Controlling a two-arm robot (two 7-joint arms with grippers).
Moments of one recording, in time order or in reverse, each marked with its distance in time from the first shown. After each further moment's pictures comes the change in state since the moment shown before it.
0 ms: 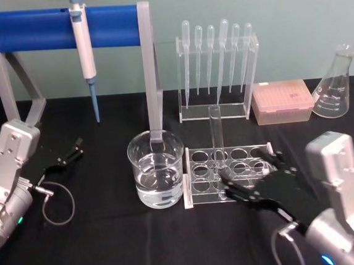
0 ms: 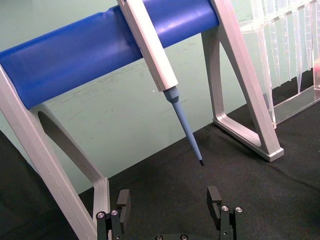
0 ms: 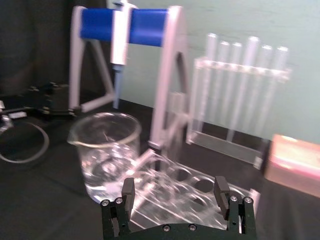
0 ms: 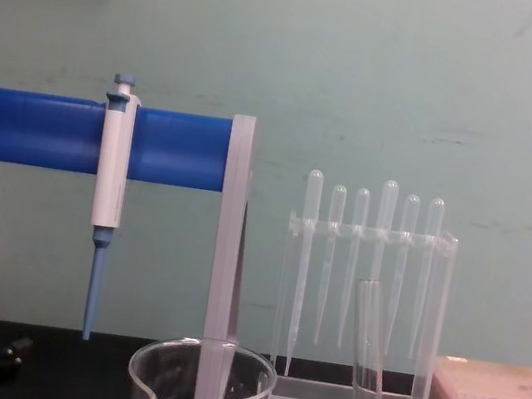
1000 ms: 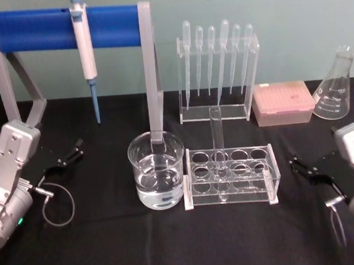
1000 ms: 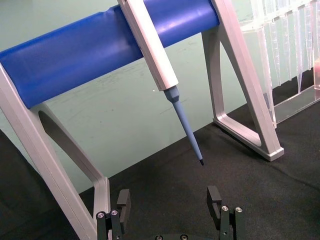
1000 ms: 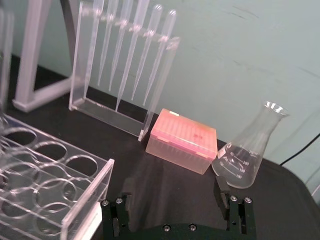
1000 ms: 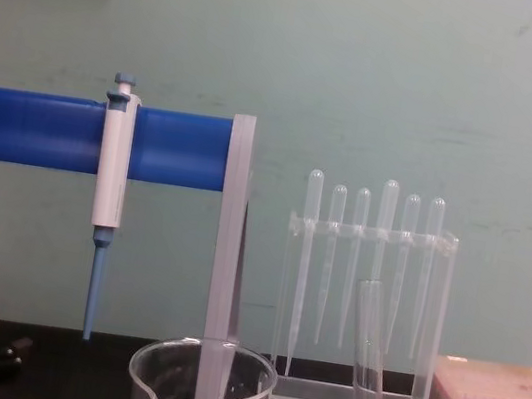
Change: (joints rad) left arm 0.000 0.000 0.000 0.000 0.000 0.000 0.000; right arm 0.077 -0.015 0.136 0.159 -0.235 -0.005 -0.146
